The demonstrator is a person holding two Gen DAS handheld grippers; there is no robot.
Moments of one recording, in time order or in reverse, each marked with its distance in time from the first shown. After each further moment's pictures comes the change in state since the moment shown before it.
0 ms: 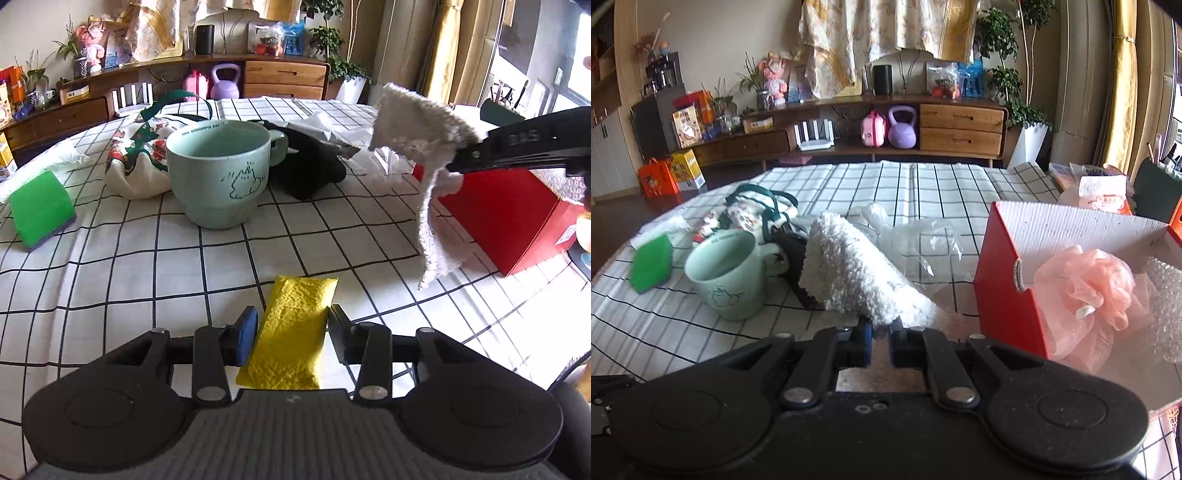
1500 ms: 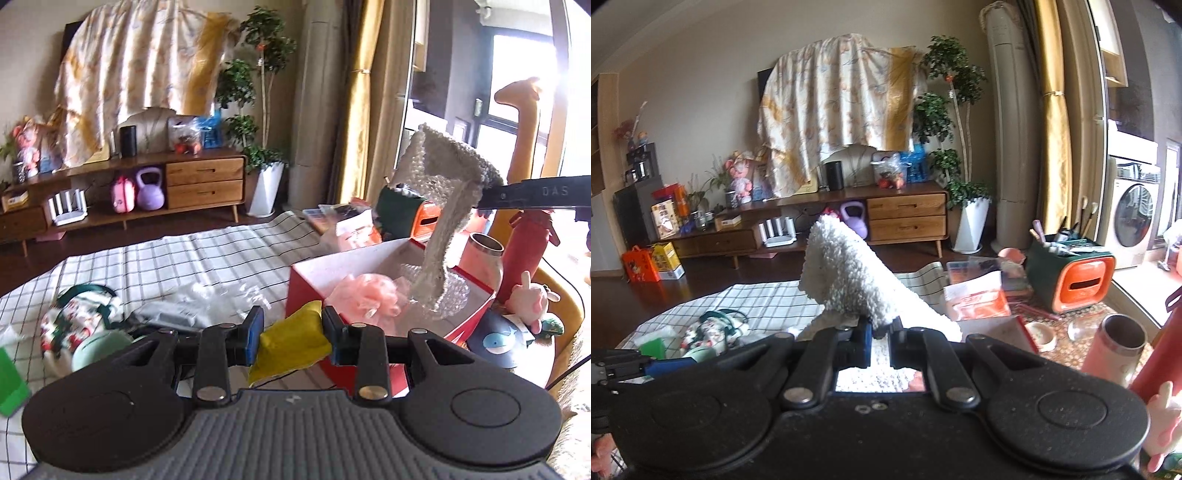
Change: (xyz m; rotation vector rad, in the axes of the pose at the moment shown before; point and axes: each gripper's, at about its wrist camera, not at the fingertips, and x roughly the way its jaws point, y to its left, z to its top) left arm -0.084 -0.112 0.111 0.149 -0.255 -0.164; right arm -0.154 -0.139 0.044 0.095 -0.271 -0.088
